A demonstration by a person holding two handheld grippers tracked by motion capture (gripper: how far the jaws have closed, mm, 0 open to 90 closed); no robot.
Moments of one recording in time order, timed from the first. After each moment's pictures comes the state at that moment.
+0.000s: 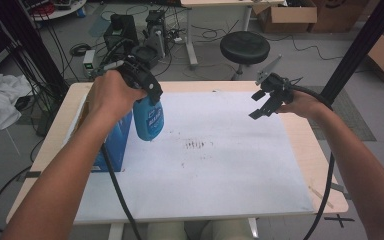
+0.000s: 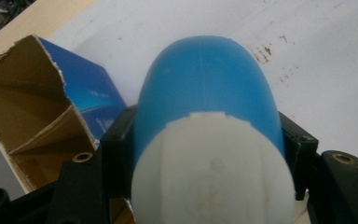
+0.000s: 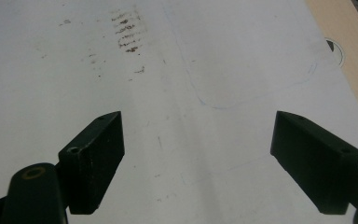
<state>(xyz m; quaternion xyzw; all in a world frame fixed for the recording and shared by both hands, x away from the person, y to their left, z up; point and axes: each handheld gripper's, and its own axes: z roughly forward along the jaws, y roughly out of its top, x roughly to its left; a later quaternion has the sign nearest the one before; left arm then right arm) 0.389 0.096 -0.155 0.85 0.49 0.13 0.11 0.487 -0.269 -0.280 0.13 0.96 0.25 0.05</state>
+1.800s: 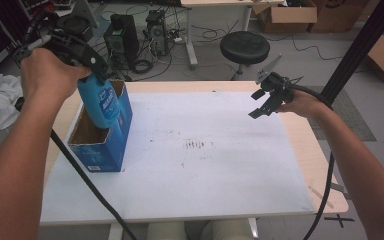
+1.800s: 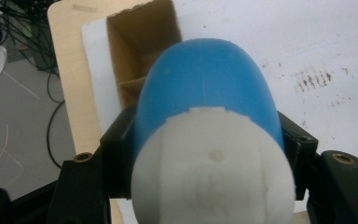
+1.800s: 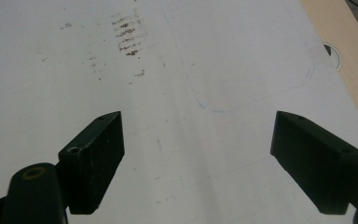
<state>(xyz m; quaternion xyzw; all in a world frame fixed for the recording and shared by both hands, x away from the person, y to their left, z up) 0.375 0.196 -0.101 0.77 0.61 0.16 0.11 0.487 -0.268 -0.277 0.13 0.96 0.26 0.05</state>
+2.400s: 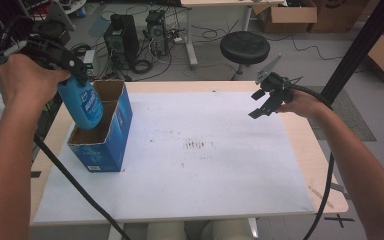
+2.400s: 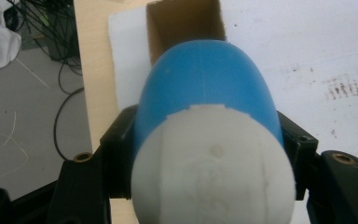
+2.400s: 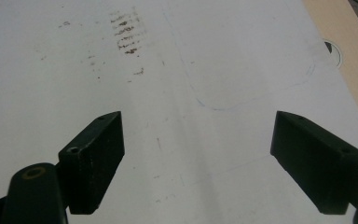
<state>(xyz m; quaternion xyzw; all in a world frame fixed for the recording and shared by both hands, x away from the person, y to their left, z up) 0.376 0.237 -0.116 0.74 0.64 0.17 0.11 0.488 -0.268 -0.279 0.13 0.96 0.26 0.05</state>
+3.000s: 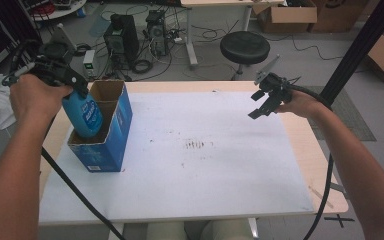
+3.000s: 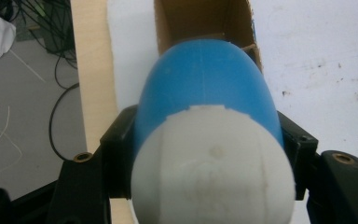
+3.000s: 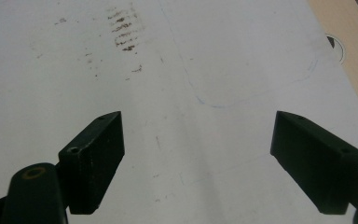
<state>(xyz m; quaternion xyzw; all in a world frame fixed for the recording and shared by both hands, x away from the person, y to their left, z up) 0.386 0.252 -0.165 0.74 0.64 0.17 0.10 0.491 -0.266 -0.282 0.14 0.96 0.25 0.04</state>
